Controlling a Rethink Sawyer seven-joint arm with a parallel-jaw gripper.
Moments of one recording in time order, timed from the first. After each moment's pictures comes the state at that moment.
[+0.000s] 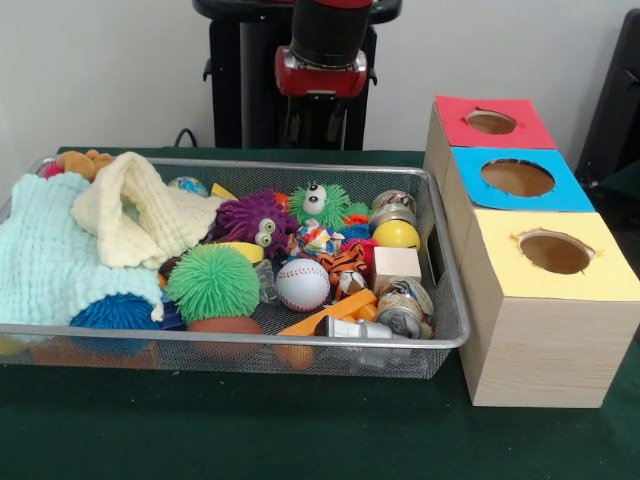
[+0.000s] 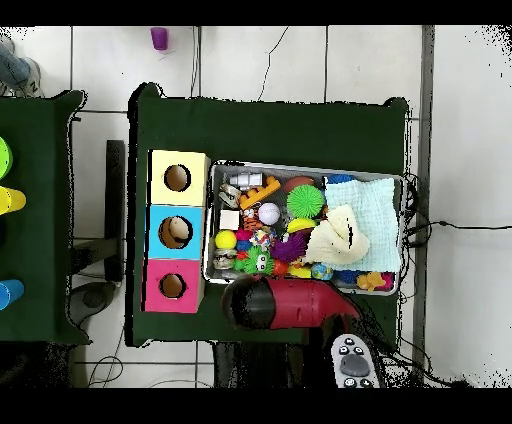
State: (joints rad) arm -0.25 -0.74 -0.03 2.00 -0.31 0.42 1.57
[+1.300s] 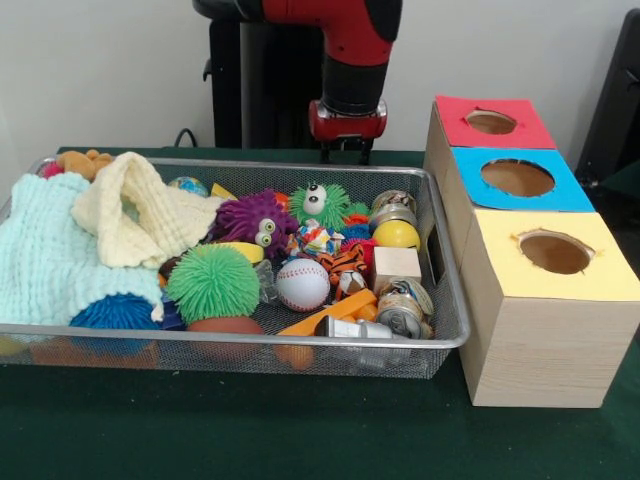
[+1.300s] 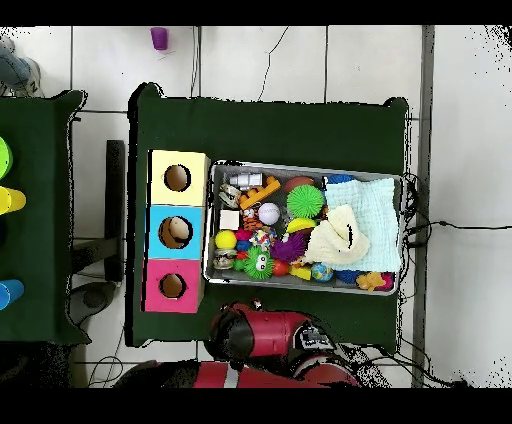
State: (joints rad) arm -0.19 -0.44 -0.08 2.11 -0.25 -0.05 1.58
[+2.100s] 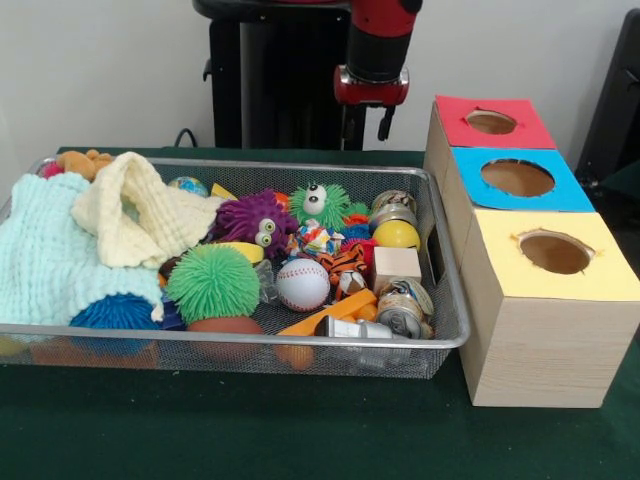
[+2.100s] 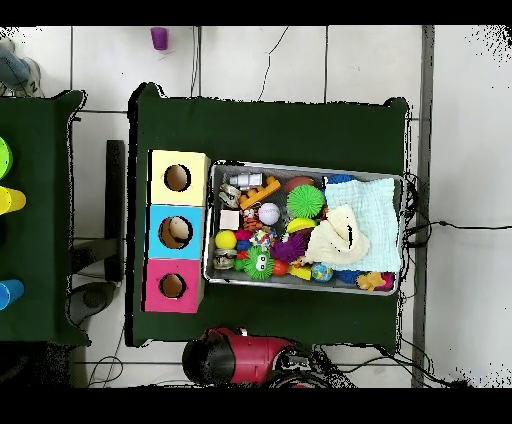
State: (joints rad) arm -0.12 -0.50 -0.08 2.26 -0.14 -0.04 1.65
